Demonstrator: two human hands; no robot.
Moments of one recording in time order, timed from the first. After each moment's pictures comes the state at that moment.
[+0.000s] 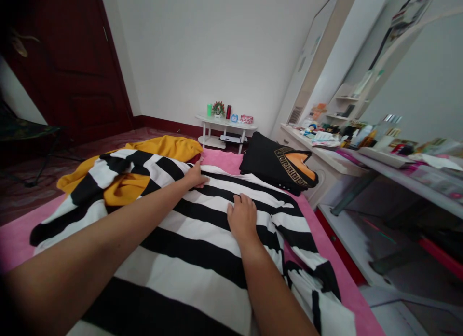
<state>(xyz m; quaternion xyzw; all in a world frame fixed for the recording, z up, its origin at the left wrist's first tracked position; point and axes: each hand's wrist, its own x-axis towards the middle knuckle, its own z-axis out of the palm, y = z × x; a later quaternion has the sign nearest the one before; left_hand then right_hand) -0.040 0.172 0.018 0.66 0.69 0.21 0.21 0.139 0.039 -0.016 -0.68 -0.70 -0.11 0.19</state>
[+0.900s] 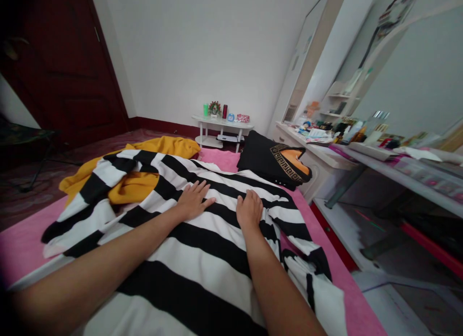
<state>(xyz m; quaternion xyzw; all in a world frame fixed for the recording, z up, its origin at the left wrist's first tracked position) -0.041 0.083 -0.018 0.82 0.56 0.11 0.04 0.151 0.045 -0.016 -0.78 -0.59 -0.03 0.21</state>
